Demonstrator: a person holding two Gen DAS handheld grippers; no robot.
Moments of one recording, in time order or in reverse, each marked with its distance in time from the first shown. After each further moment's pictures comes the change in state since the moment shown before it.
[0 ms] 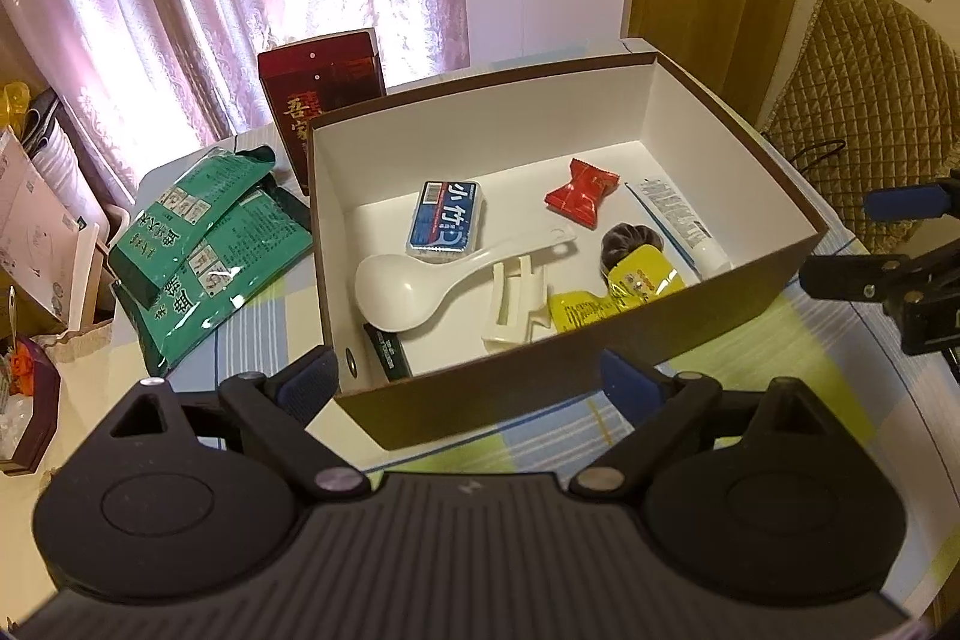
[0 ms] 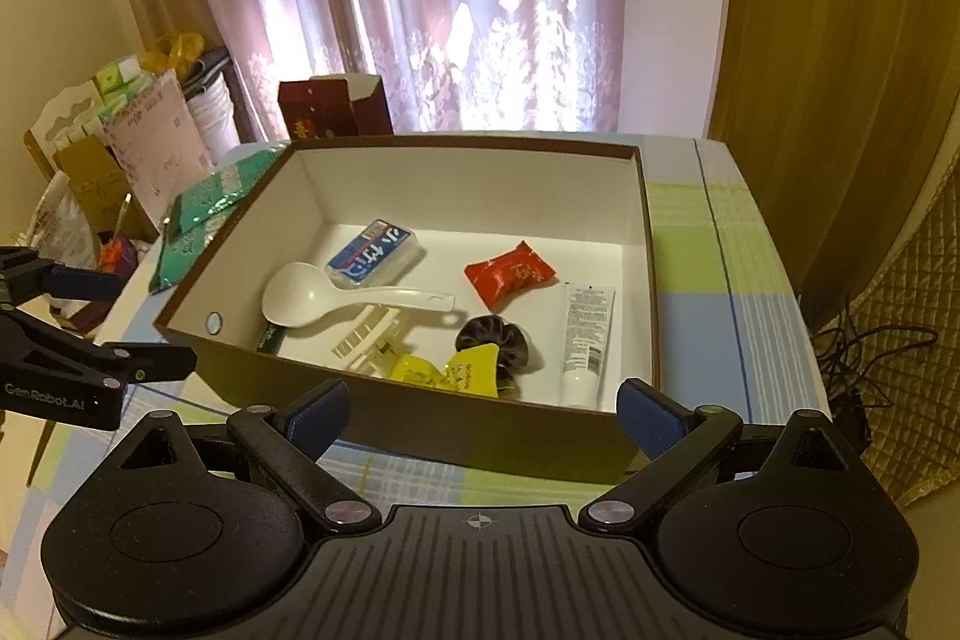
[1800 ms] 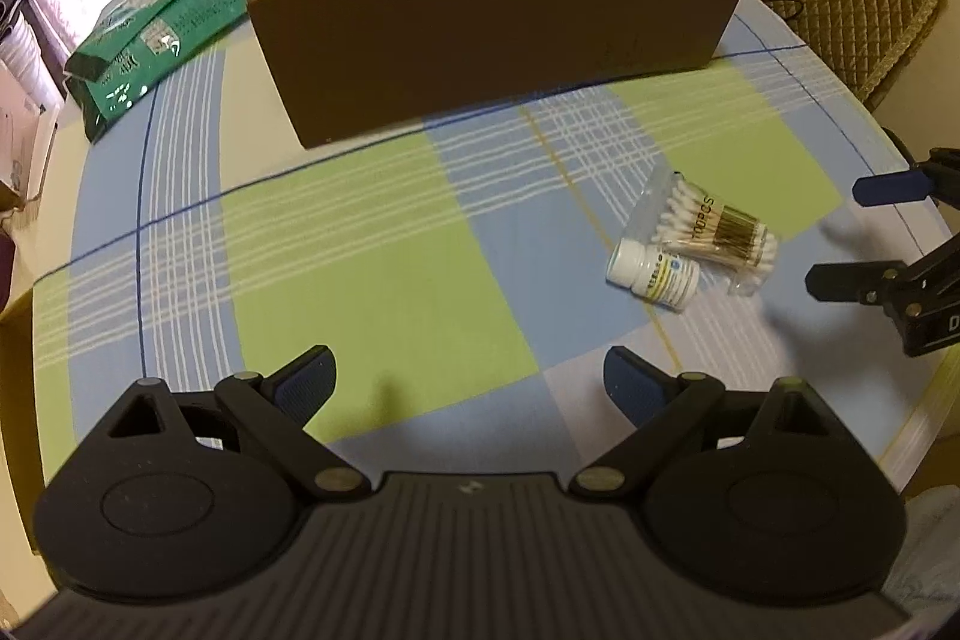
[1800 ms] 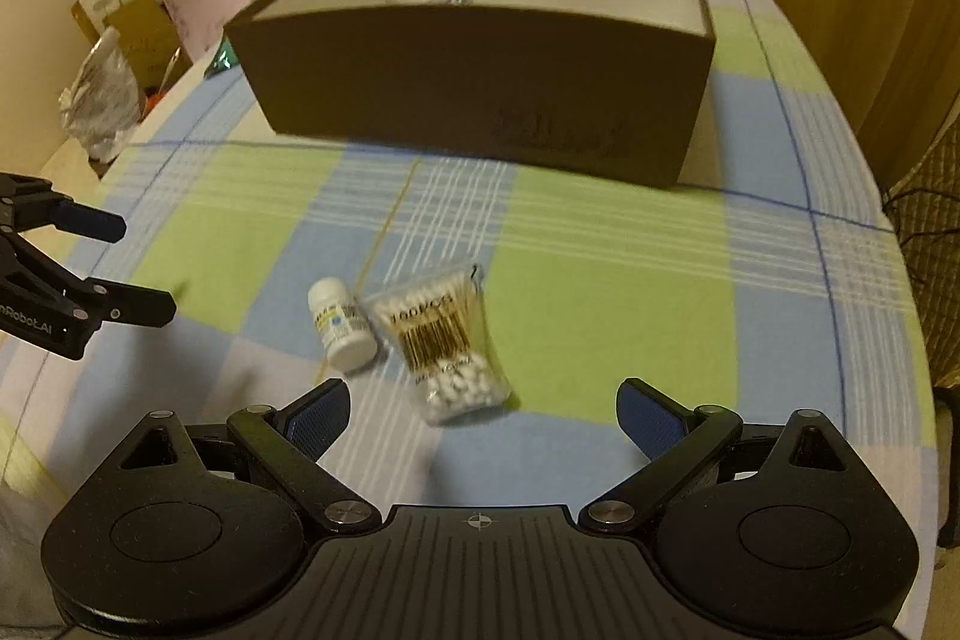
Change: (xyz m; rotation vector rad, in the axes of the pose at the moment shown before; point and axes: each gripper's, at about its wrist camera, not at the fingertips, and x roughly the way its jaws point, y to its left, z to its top) left arm -0.001 -0.034 -0.150 -0.012 0.208 -0.077; right arm -0.005 0.009 -0.157 -0.083 0.225 0.078
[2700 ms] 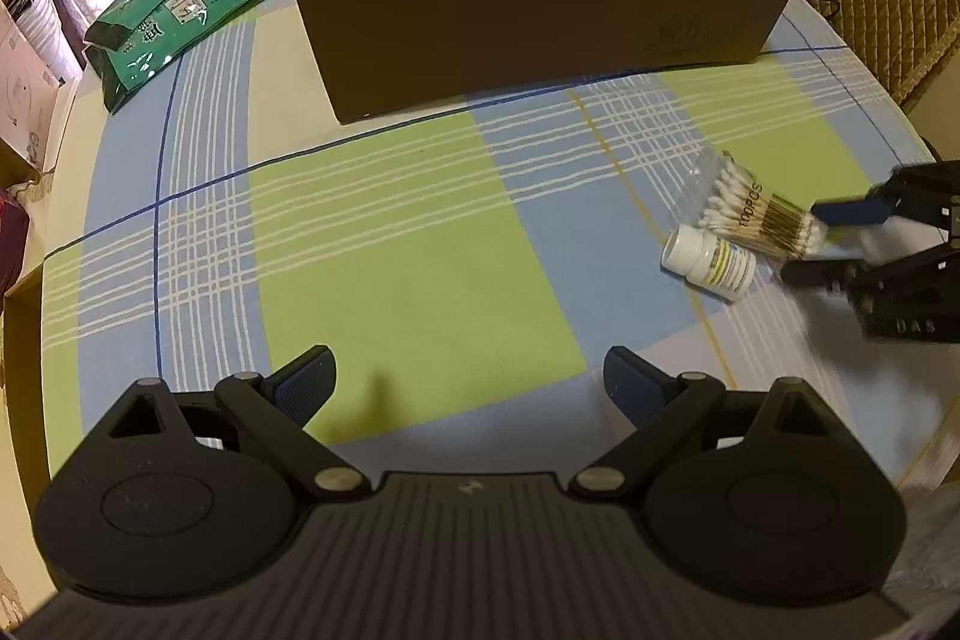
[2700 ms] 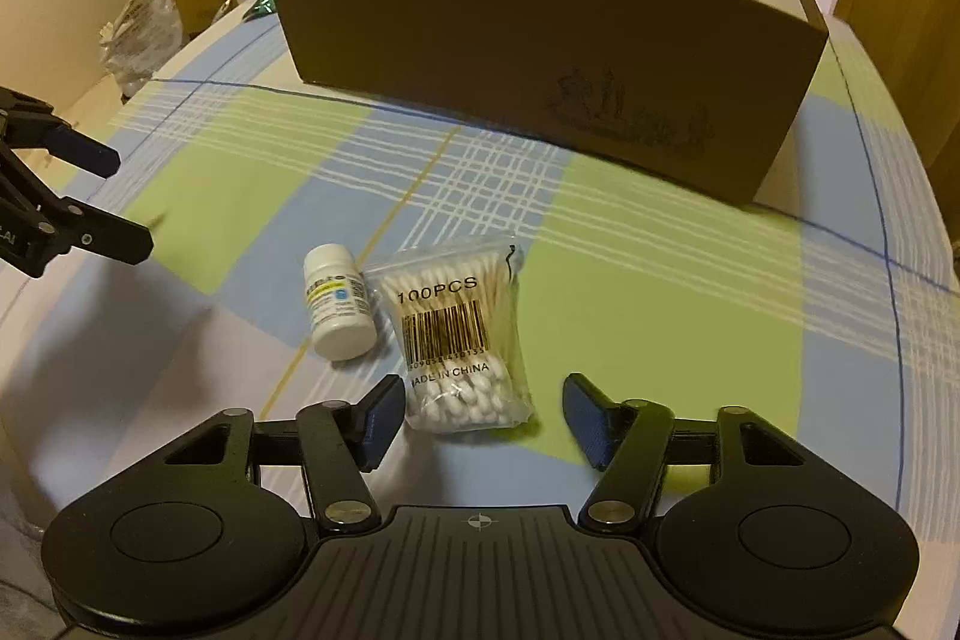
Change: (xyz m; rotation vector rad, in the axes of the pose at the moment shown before) left arm 0.013 0.016 0.002 -0.038 0.037 0.041; right arm 0.047 -0.003 -0.004 -0.149 0.000 0.048
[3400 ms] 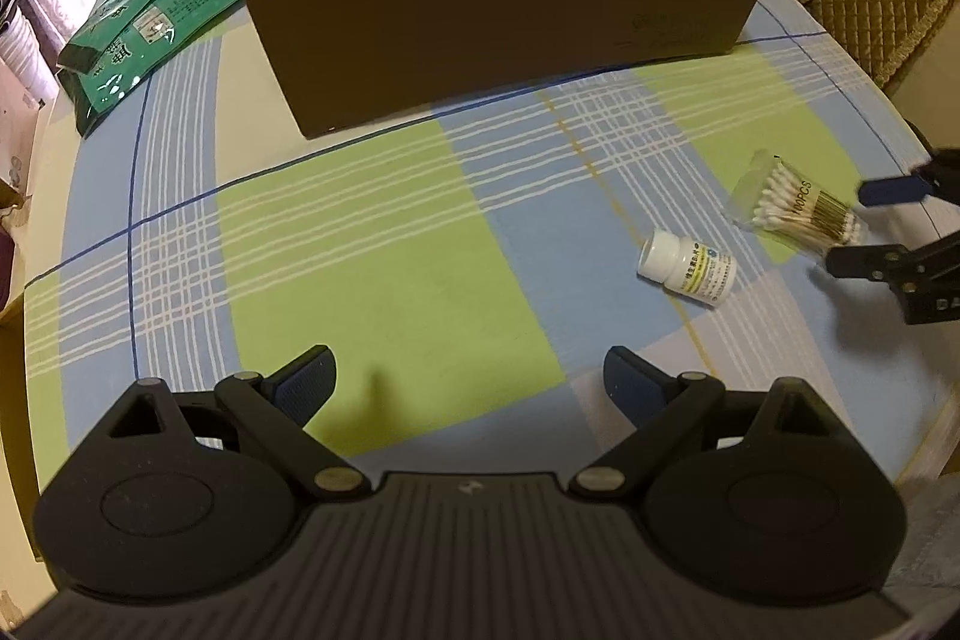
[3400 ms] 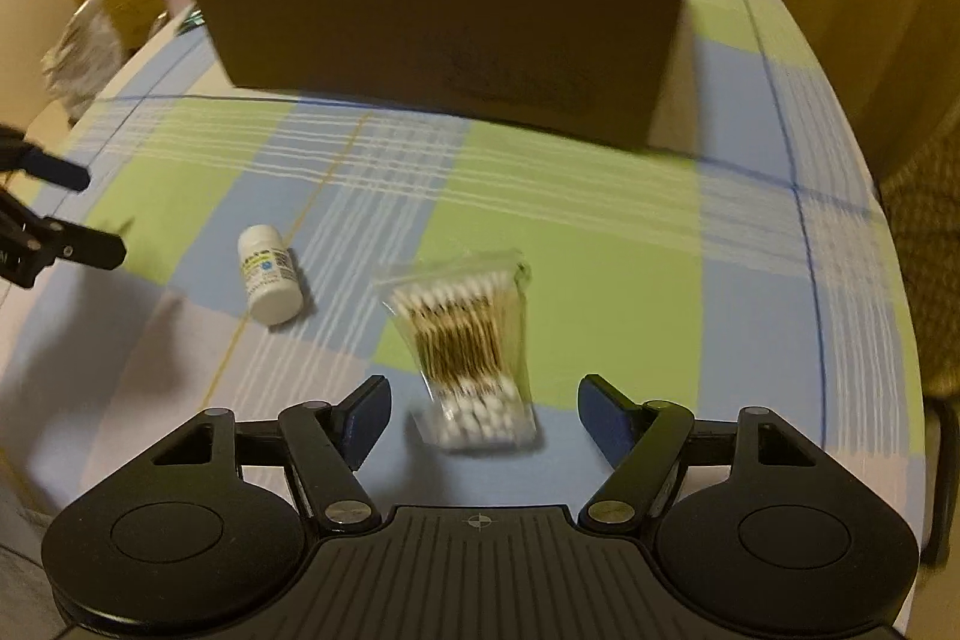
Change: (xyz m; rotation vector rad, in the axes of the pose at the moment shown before) left arm 0.005 -0.009 0.007 0.053 -0.005 -0.031; right arm -0.025 -0.022 -0.009 0.053 0.012 -0.079
